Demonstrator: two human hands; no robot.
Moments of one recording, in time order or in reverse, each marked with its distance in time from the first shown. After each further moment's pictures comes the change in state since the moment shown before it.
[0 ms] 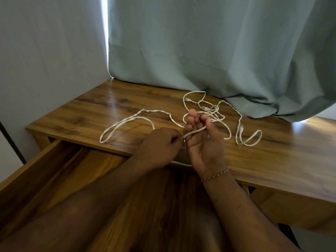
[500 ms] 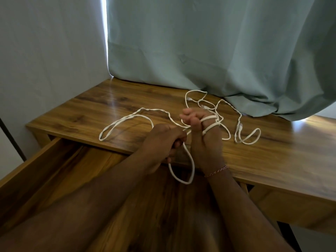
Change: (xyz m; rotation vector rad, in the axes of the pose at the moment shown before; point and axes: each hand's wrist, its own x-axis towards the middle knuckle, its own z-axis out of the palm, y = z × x) left_hand -0.012 0.027 -0.003 -0.795 -0.050 -0.298; right_hand 0.006 -0.007 -0.015 -1.252 -0.236 -0.726
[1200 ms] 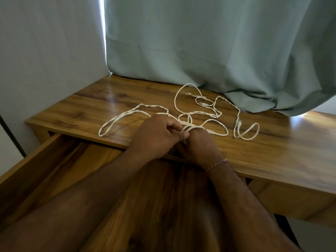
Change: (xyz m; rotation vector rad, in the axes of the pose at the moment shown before) left_hand 0.003 -0.001 -0.018 0.677 0.134 0.316; right_hand -0.011 0.008 -0.005 -0.681 -0.453 -0.096
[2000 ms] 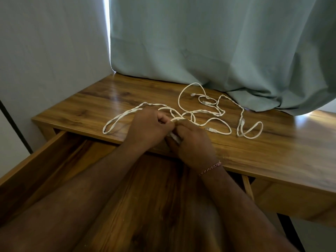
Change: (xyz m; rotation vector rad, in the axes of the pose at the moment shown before) left_hand 0.005 -0.007 -0.016 0.067 0.157 -0.041; right_hand 0.002 -0.032 0.005 0.084 0.036 0.047
